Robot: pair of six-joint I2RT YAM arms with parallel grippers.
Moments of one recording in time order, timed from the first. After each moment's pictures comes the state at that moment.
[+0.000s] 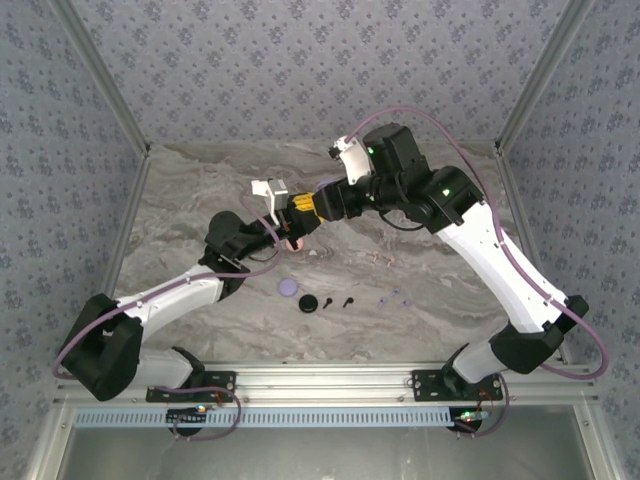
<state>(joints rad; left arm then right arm) -0.66 1.31 0.71 0.91 0.51 -0.43 0.73 1.48 1.86 -1.00 -0.24 0.19</state>
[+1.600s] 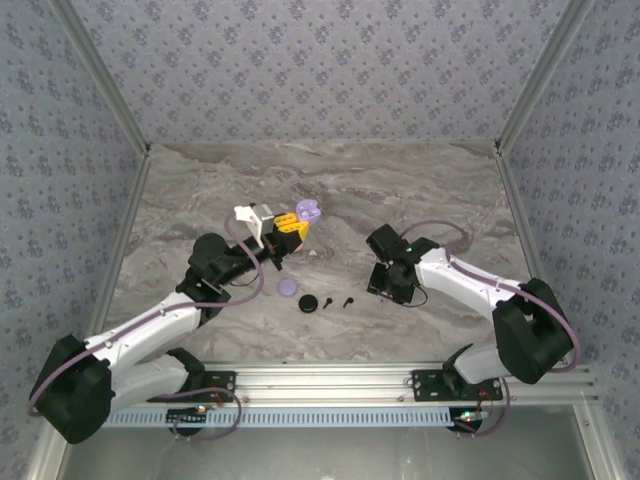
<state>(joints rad) -0.65 1.05 0.52 0.70 0.37 -0.25 0.62 1.42 0.84 -0.79 -0.04 0.96</state>
